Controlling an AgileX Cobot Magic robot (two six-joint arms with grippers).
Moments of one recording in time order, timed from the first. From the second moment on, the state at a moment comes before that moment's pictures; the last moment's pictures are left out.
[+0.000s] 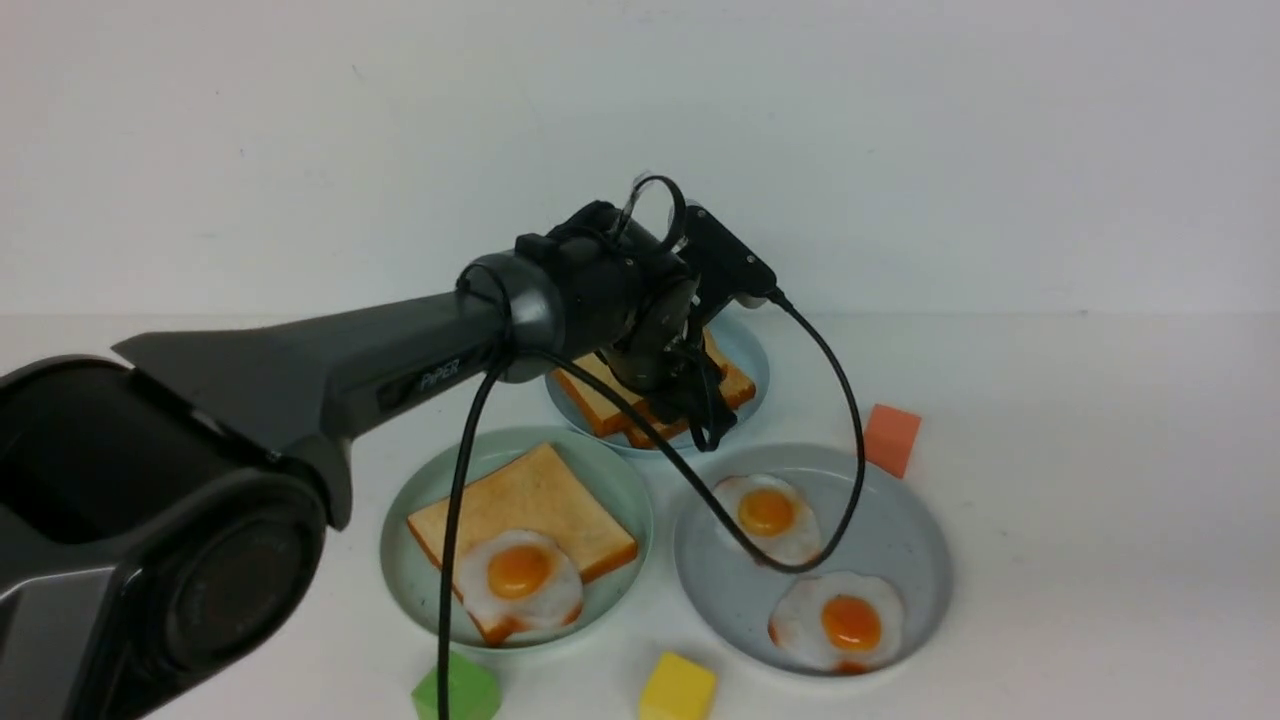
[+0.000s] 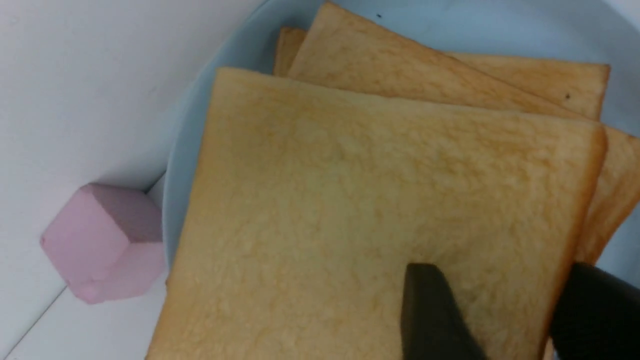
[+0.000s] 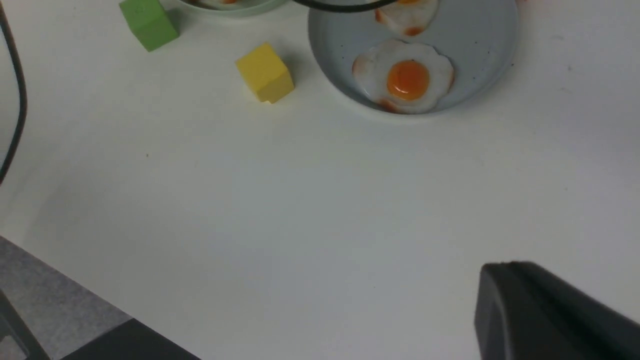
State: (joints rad) right arm 0.76 0.67 -0.89 -0.09 1.15 0.26; left arm -0.59 2.28 -1.88 0.33 0.59 0.05
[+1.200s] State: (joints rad) right arm 0.76 0.62 -0.89 -0.03 1.16 0.25; left arm -0.69 1.77 -1.42 0.13 0.92 0.23
